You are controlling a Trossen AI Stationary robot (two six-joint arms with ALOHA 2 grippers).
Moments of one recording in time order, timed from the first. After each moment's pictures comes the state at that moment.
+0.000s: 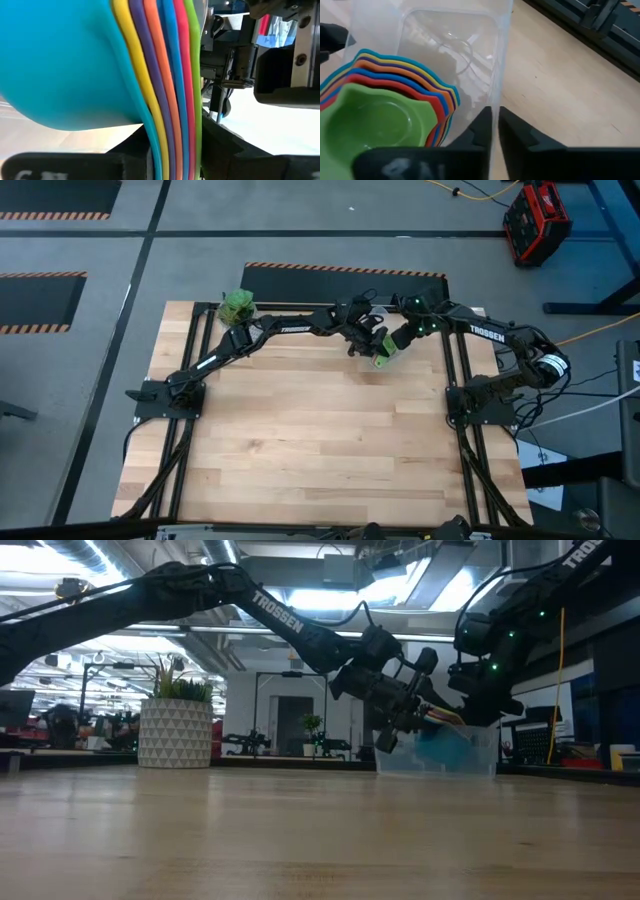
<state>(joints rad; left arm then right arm) 0.41 2.55 2.11 -0.09 0.75 -1.20 -0.92 1.35 0.75 -0.46 -0.11 0.00</state>
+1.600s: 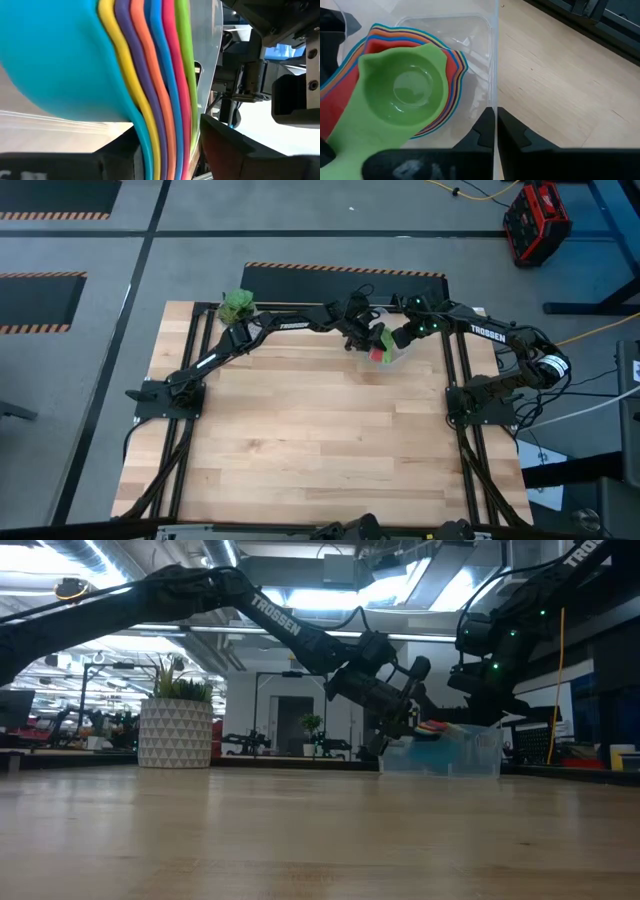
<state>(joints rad) 0.44 2.55 2.11 -0.13 0.70 -1.14 -0.92 1.35 0.75 -0.50 -0.11 0.08</state>
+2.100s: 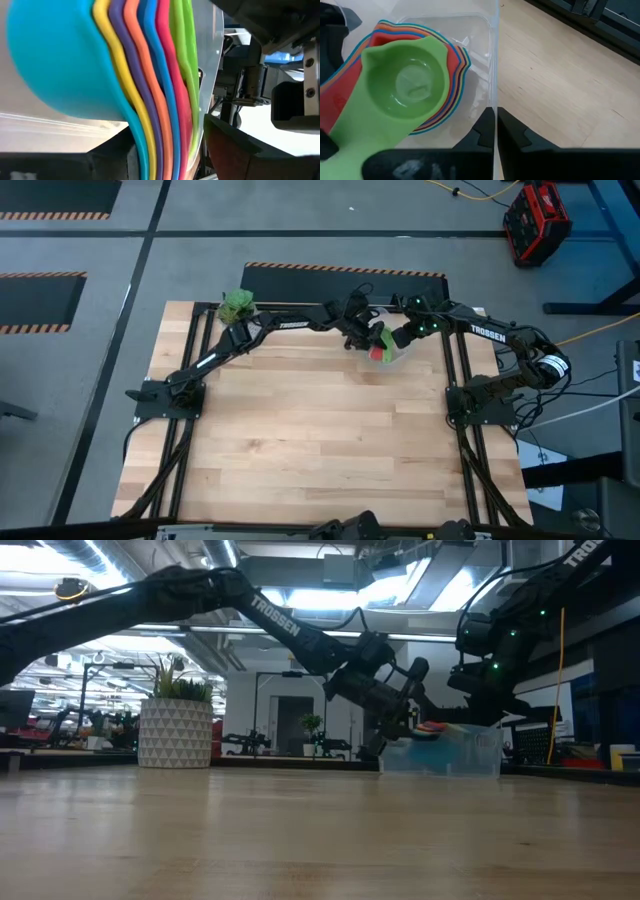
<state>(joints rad) 0.45 2.55 2.11 -0.13 0.69 -1.14 -0.92 1.35 0.75 -0.50 -0.11 0.08</state>
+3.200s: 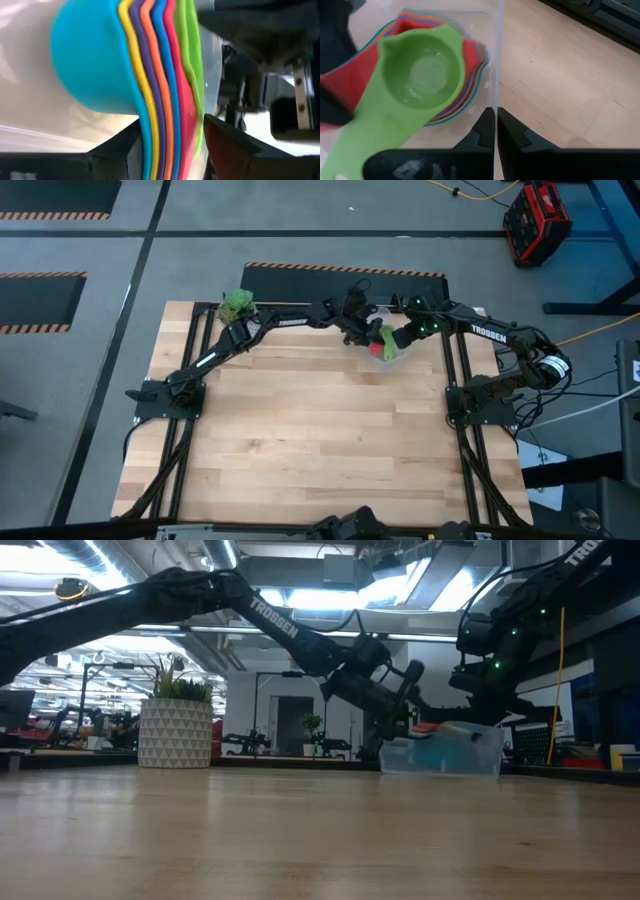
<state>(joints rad) 0.47 2.55 2.11 -0.12 0.67 -1.09 -0.92 1.35 0.75 -0.53 -0.10 0.10</state>
